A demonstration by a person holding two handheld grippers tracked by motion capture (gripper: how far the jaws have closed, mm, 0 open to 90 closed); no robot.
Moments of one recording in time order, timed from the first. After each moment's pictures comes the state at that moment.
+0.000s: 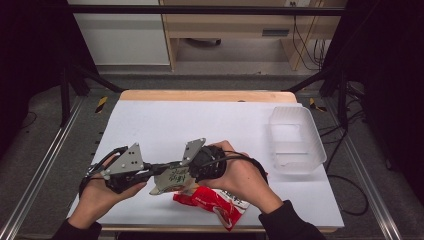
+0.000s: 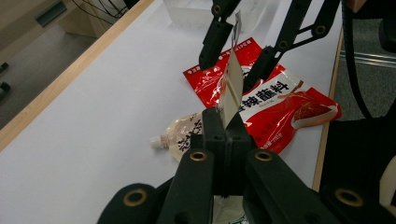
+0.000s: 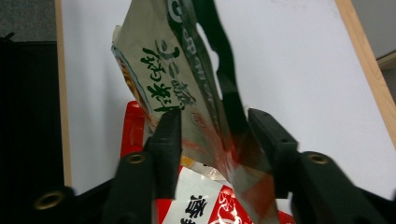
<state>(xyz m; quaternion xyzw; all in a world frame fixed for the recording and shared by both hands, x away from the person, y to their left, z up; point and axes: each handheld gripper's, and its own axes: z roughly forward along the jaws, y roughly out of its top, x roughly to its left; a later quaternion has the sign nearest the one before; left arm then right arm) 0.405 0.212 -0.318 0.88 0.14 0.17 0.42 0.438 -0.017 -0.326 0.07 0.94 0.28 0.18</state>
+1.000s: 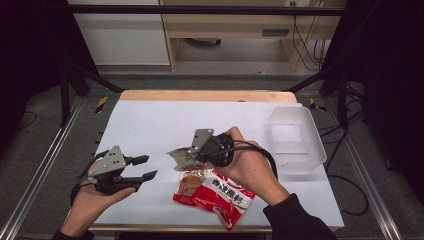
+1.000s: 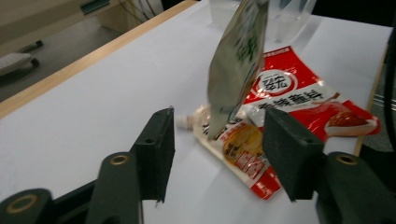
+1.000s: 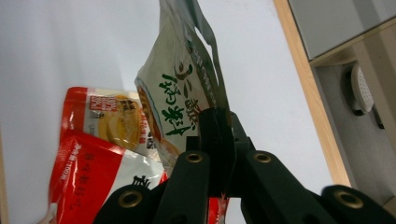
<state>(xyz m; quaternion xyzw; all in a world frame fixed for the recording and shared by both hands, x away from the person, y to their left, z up) 0.410 0.256 -0.360 0.83 0.24 0.19 0.46 0.449 -0.037 -0.300 0.07 0.93 0.26 0.26</state>
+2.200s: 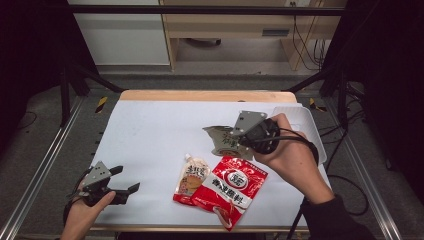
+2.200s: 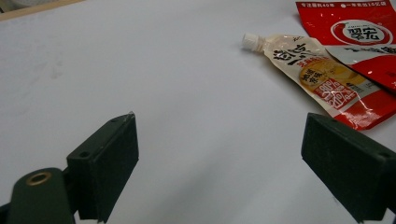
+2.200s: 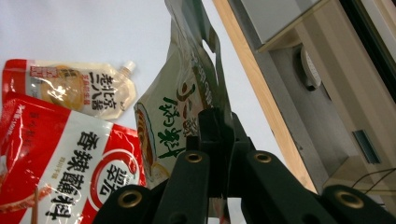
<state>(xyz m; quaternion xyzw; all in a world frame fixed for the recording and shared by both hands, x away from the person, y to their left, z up) 0.413 0.313 -0.444 0.80 0.36 0.20 0.44 0.449 -0.121 -0.258 0.14 0.90 0.26 0.32</state>
